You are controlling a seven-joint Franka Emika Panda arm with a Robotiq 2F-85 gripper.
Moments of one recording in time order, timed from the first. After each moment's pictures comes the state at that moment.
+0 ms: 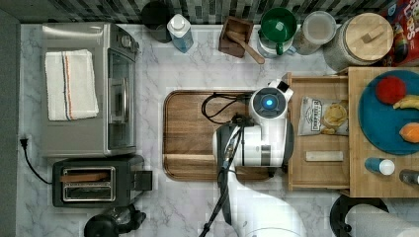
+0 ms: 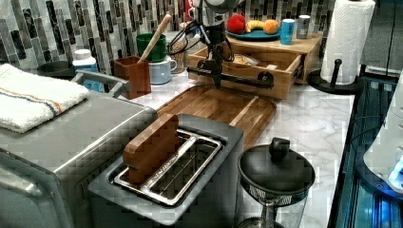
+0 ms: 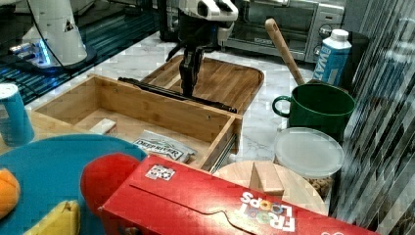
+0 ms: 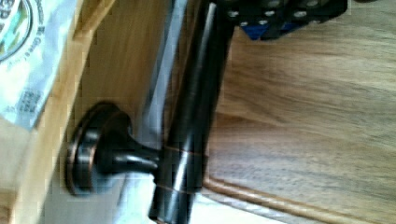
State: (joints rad) arm -0.18 0.29 -0.01 -2.19 -0.22 0.86 -1.04
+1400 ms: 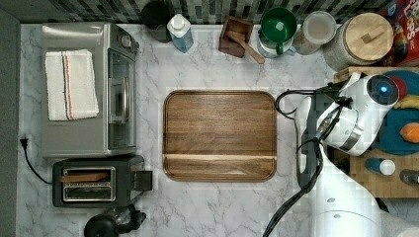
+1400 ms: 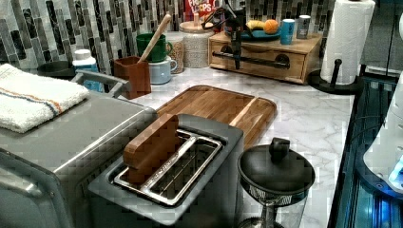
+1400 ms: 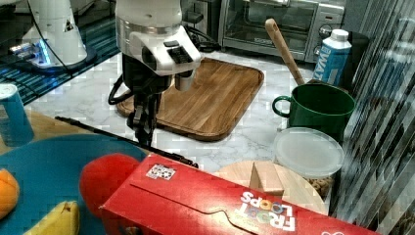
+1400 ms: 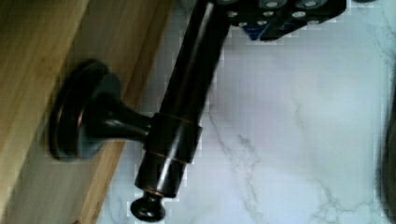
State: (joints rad) arm -0.50 0.51 -0.01 -1.81 -0.09 0.66 -1.53
